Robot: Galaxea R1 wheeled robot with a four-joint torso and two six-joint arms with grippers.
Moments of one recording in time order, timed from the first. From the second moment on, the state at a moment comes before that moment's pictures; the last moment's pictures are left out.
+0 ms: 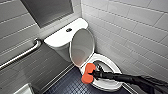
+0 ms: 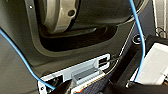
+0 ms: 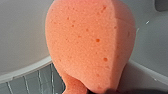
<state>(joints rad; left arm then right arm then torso) 1.64 3.01 -2.42 1.13 -0.02 -0.76 -0.45 2.85 -1.99 0.32 -0.12 0.47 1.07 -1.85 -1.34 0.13</state>
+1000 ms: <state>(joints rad) 1.64 3.02 -2.42 1.13 -0.02 -0.76 -0.59 2.26 -1.50 0.28 -0.07 0.47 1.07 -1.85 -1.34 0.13</state>
